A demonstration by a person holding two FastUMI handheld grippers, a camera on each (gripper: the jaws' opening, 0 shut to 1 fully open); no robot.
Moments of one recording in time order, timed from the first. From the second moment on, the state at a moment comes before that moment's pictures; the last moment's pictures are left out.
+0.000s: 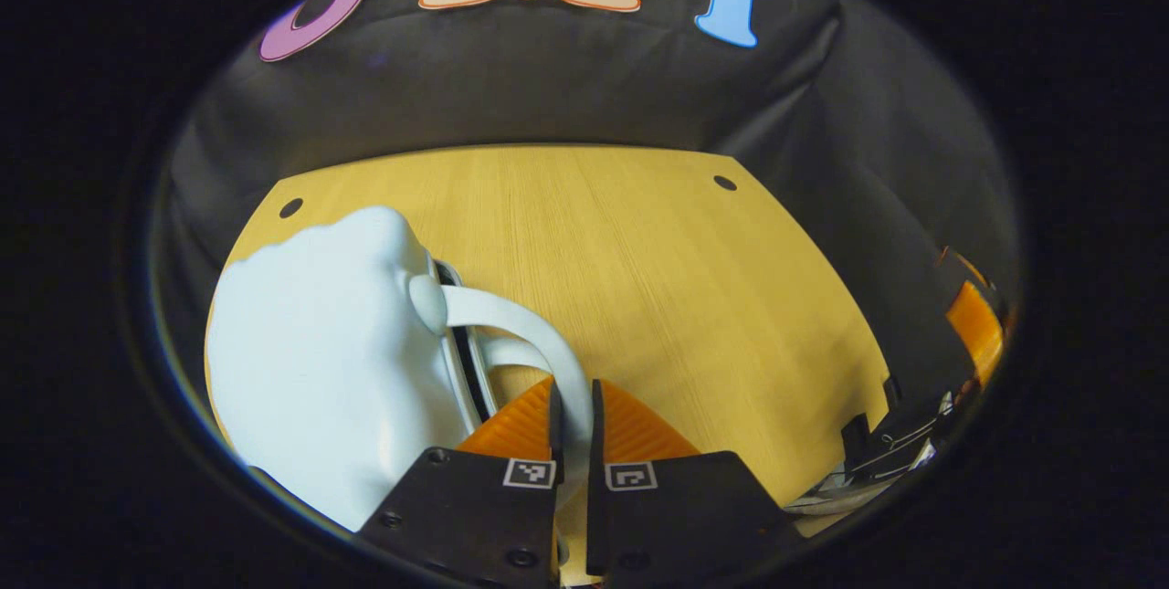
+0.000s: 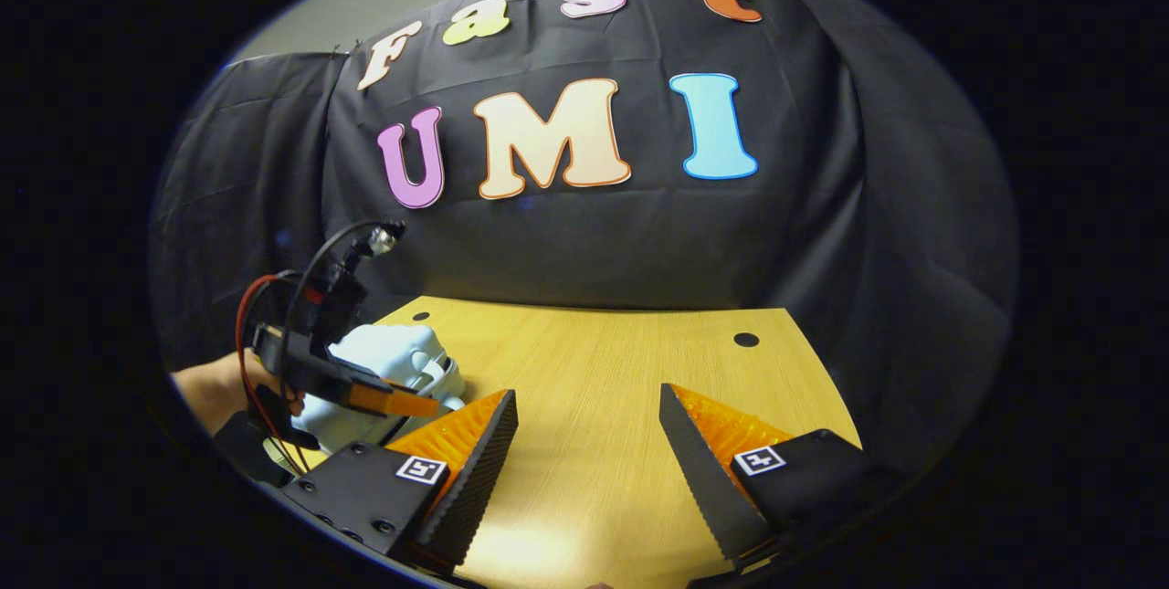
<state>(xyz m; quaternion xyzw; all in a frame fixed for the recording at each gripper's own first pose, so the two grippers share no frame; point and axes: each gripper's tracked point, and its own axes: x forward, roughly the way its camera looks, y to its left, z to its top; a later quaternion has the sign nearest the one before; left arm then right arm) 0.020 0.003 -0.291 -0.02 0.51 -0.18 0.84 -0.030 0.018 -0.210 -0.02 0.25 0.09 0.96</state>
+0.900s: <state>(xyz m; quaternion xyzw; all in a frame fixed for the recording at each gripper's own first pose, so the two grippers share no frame) 0.053 0.062 0.000 0.02 0.07 -0.04 1.00 -0.005 0.097 -0.029 -0.03 0.04 0.09 0.99</state>
